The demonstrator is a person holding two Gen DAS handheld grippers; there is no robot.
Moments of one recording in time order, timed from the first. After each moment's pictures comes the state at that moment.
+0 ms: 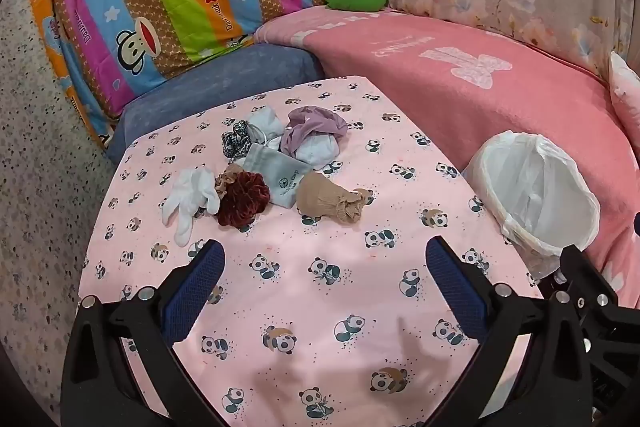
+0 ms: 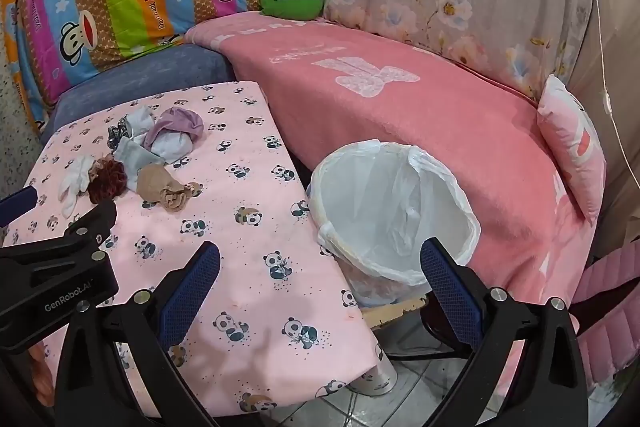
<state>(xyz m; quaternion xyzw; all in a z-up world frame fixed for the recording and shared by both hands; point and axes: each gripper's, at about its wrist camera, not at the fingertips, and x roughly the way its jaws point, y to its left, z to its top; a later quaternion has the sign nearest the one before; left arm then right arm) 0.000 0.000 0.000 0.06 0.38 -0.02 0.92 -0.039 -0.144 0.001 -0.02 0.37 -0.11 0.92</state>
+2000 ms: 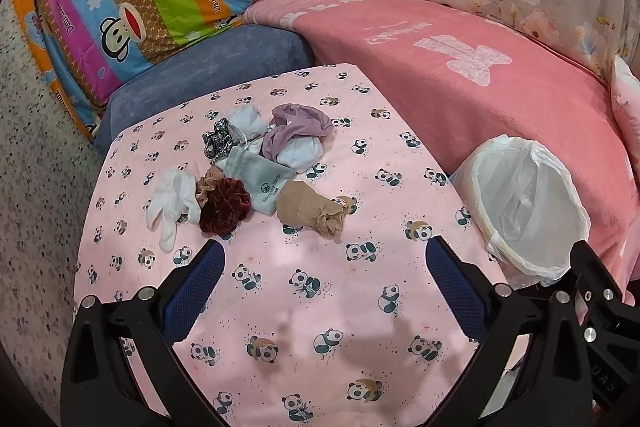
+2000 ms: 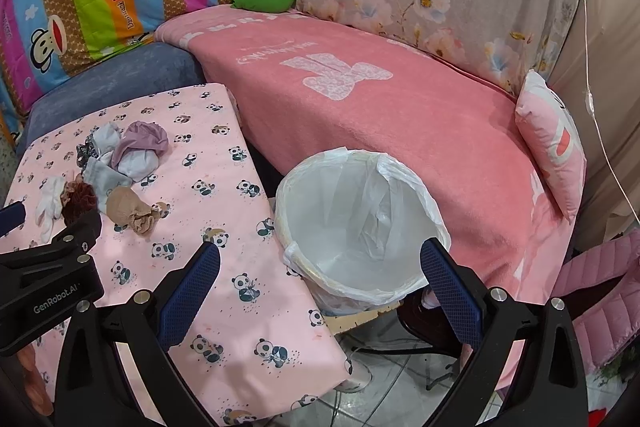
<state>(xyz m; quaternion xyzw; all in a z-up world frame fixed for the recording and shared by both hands) 0.035 -0.017 0.015 0.05 0.42 -0.03 0.90 -0.012 -0.166 0.025 -0.02 0.39 -0.16 0.91</state>
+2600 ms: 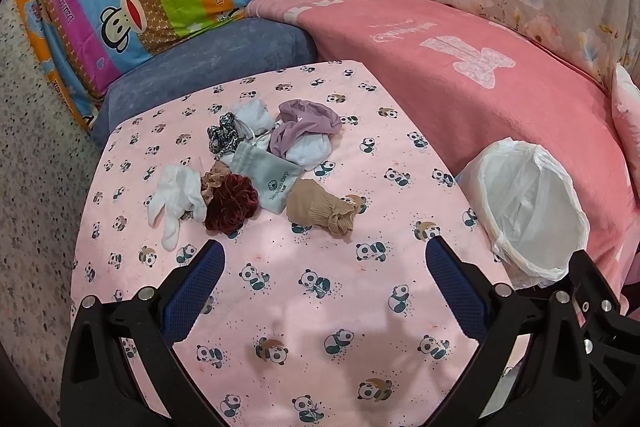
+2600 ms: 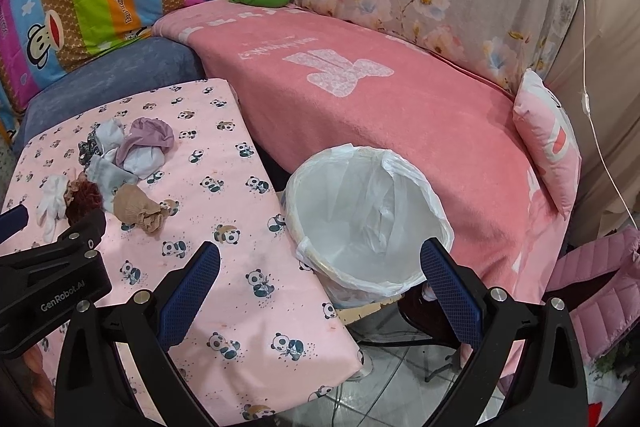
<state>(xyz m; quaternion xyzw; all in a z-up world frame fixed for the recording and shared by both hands) 0.042 0.001 0.014 0.03 0.43 -0.04 0.90 -0.007 -0.144 0.029 -0.02 0.41 -0.17 0.90</state>
